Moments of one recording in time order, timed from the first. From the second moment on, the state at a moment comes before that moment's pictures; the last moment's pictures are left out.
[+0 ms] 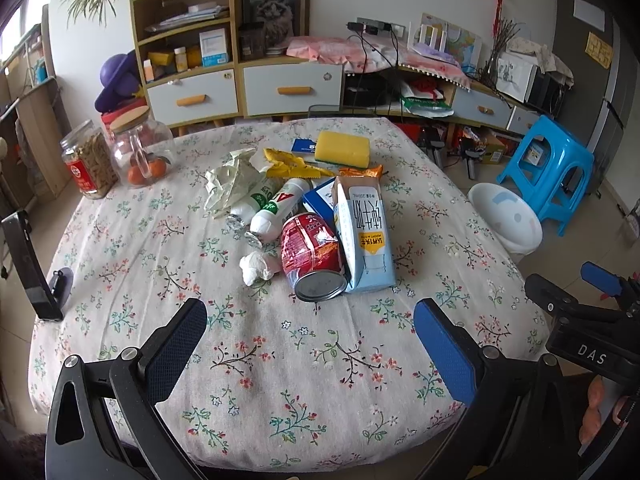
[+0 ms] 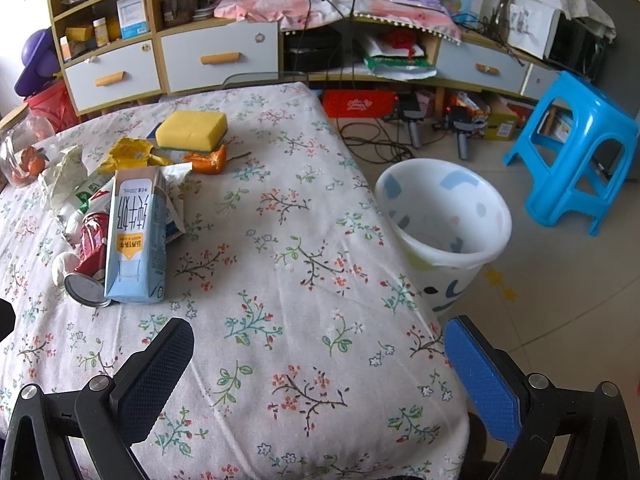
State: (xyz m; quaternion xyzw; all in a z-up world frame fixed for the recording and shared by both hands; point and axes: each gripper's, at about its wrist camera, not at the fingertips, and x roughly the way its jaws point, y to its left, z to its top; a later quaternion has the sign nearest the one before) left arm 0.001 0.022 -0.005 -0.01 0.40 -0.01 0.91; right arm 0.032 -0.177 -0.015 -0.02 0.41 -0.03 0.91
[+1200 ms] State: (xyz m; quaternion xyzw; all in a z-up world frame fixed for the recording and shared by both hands) left arm 0.070 0.140 -0.037 -0.01 0.48 0.02 0.88; right arm 0.139 -0.093 -0.055 0.04 0.50 0.05 0.87
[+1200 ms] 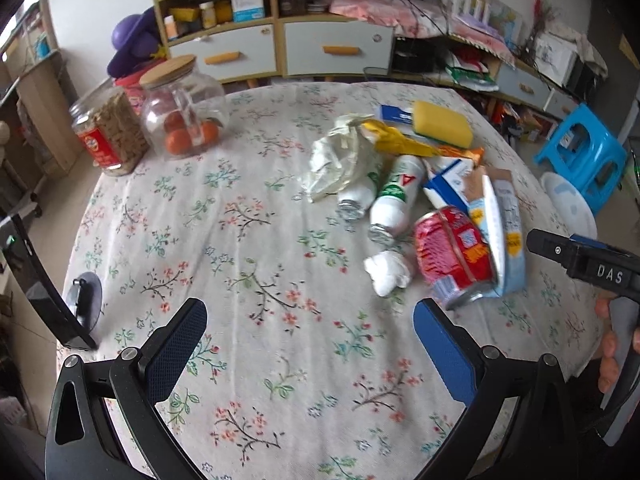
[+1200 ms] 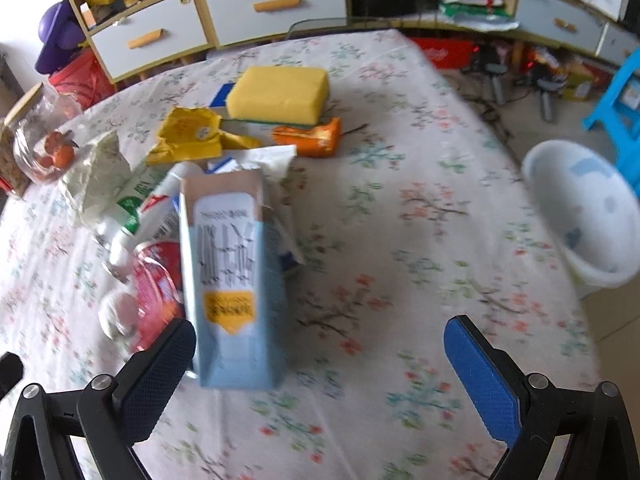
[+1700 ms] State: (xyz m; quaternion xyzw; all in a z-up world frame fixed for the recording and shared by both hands) left arm 0.081 0.160 -0.049 -0.05 0.49 0.02 0.87; right arm 0.165 -0.060 -0.071 0.09 0.51 0.10 0.85
